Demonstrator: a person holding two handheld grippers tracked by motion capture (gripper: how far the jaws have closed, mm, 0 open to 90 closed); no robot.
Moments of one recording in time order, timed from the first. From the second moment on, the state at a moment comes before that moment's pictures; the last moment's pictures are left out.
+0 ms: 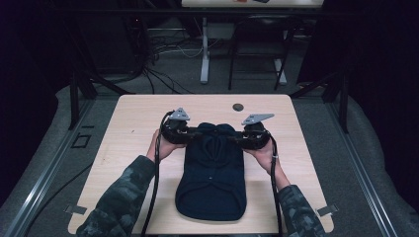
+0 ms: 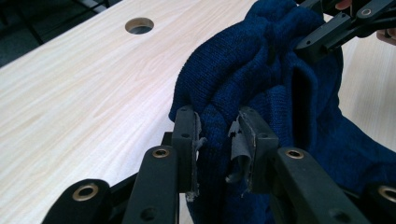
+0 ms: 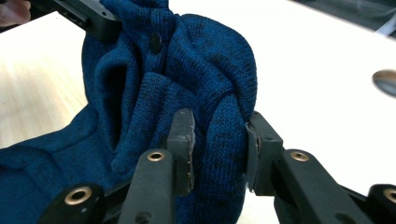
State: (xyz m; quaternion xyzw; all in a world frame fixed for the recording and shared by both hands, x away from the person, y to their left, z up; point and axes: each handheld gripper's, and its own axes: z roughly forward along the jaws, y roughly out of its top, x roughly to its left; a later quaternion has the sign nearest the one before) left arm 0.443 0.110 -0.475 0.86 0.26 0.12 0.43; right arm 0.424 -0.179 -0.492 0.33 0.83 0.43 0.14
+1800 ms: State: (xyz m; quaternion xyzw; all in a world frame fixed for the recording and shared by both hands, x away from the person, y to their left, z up) left arm 0.390 0.098 -0.478 0.86 0.17 0.21 0.44; right arm 0.404 -0.177 -0.501 0.32 0.85 0.41 0.08
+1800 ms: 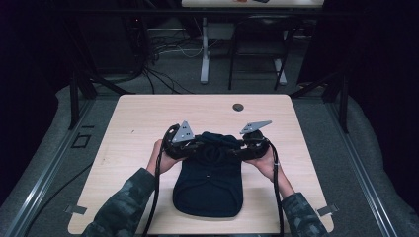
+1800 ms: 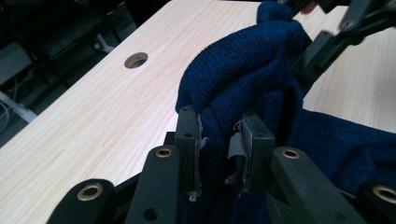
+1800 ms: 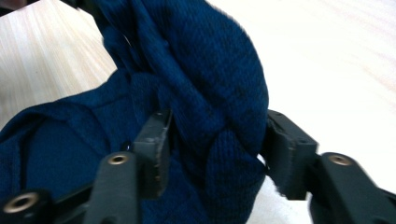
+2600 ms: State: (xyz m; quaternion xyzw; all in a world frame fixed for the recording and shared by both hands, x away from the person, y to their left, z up) left arm 0.369 0.117 -0.483 0.87 0.21 0.17 0.42; right arm 0.376 -0.169 -0.495 0.25 0.86 0.42 0.16
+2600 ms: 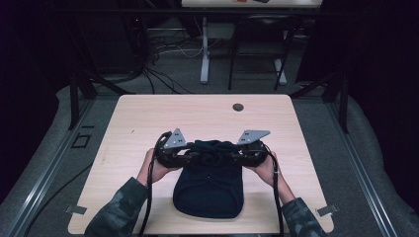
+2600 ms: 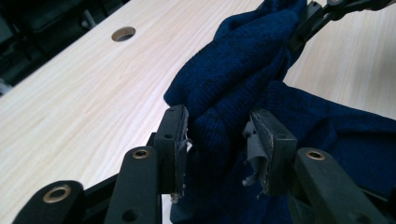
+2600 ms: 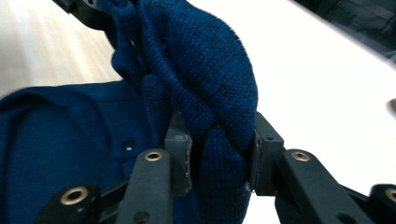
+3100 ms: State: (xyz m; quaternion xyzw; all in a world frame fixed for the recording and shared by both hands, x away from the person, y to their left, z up) left arm 0.360 0.117 -0.497 0.87 0.20 0.17 0.43; right arm 0.368 -0.182 -0.501 0.28 0.85 0.43 0.08
